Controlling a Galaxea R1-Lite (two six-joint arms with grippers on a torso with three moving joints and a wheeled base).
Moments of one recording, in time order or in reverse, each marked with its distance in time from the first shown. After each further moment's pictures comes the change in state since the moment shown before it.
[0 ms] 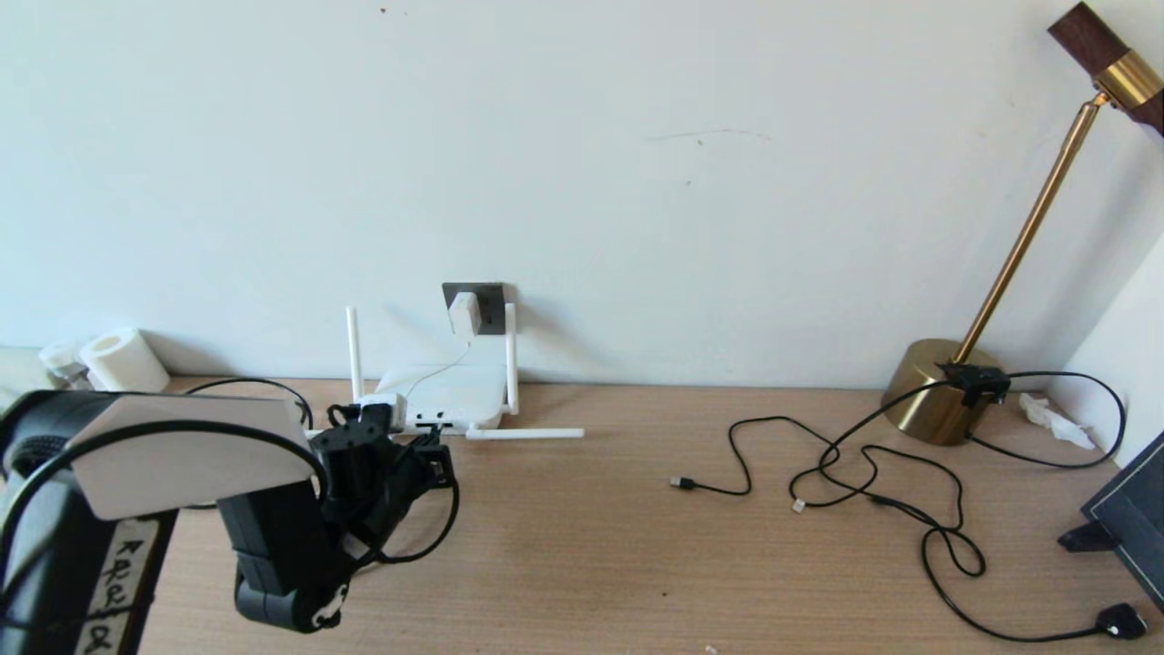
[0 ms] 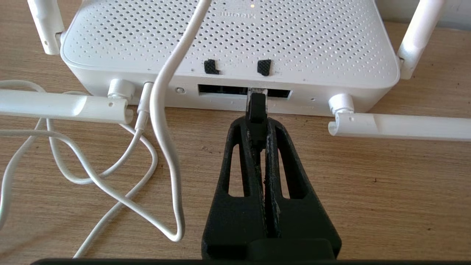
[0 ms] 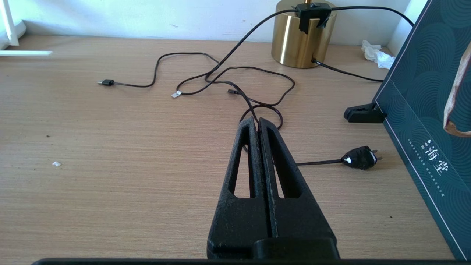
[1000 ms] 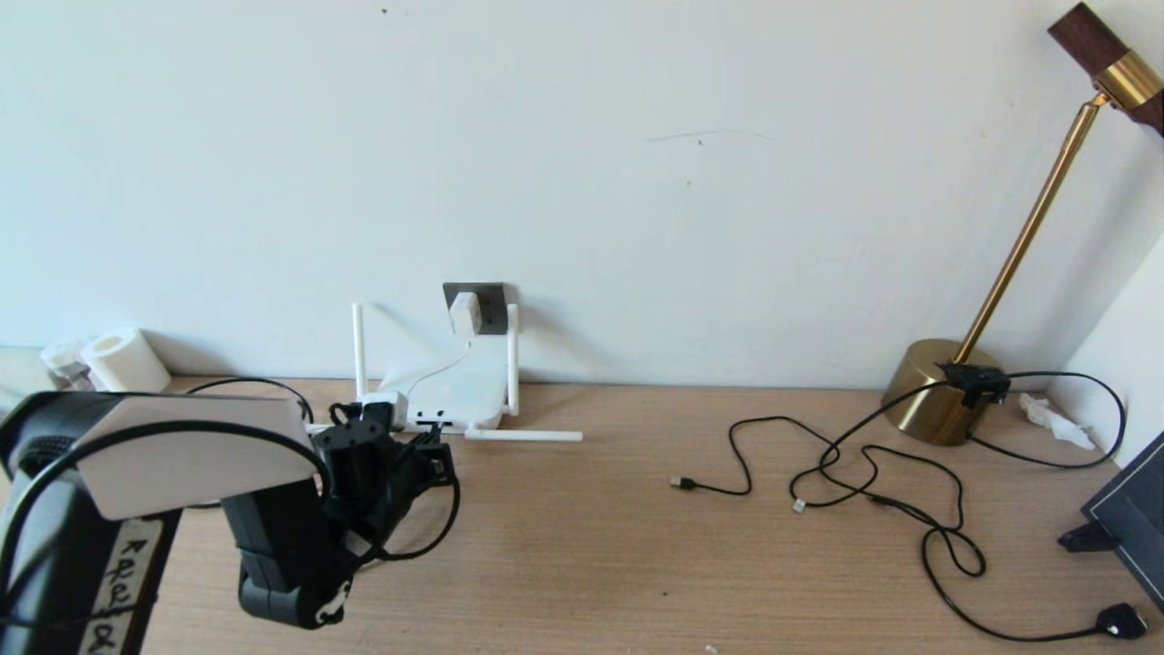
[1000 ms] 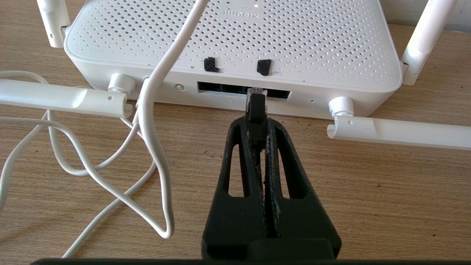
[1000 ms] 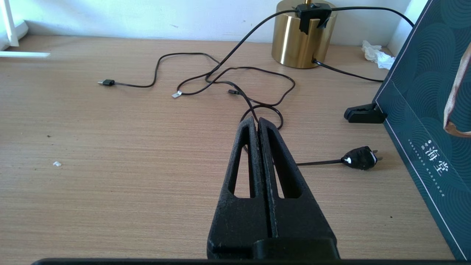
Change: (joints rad) left arm 0.000 0.008 -0.019 0.002 -0.004 0.000; right arm 0.000 0.000 0.000 0.000 0.001 0.000
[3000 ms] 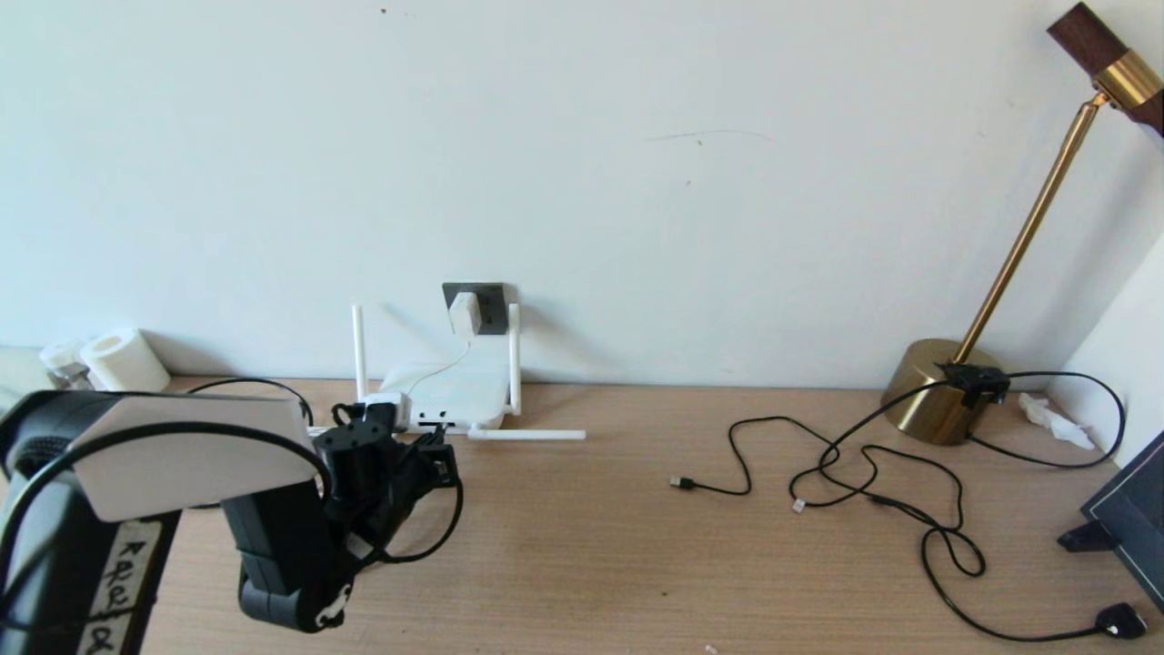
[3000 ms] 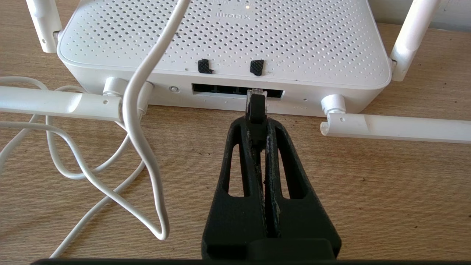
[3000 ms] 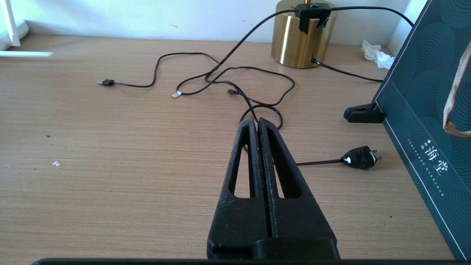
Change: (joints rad) left arm -0.011 -0.010 0.014 -0.001 0.000 0.000; right arm 0.000 0.000 0.000 0.000 -0.001 0.000
